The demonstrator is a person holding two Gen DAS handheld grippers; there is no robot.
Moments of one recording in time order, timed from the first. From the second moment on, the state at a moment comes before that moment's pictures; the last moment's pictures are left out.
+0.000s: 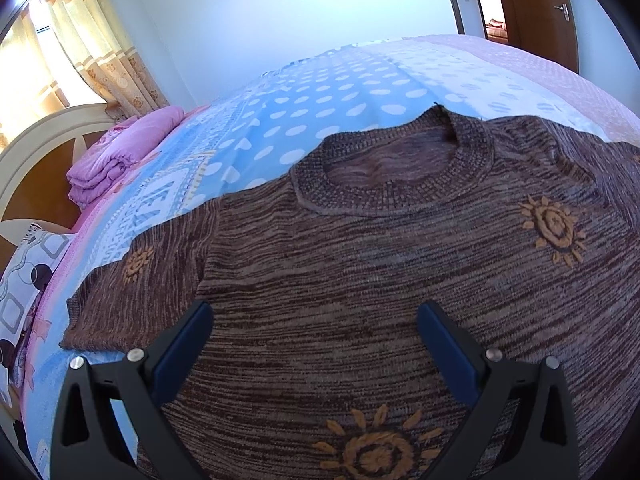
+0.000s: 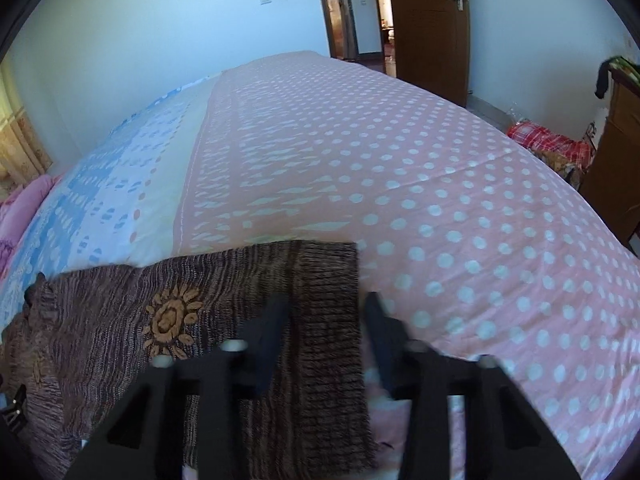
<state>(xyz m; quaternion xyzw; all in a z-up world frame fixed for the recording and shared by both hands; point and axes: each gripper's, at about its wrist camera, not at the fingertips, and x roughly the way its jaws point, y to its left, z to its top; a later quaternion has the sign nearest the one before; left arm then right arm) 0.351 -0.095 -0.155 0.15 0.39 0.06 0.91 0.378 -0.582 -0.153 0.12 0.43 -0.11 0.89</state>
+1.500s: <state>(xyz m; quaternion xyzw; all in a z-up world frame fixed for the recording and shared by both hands) 0.315 0.025 -0.119 0.07 0.39 0.06 0.92 0.406 -0.179 -0.135 0.12 0.48 0.21 0.84</state>
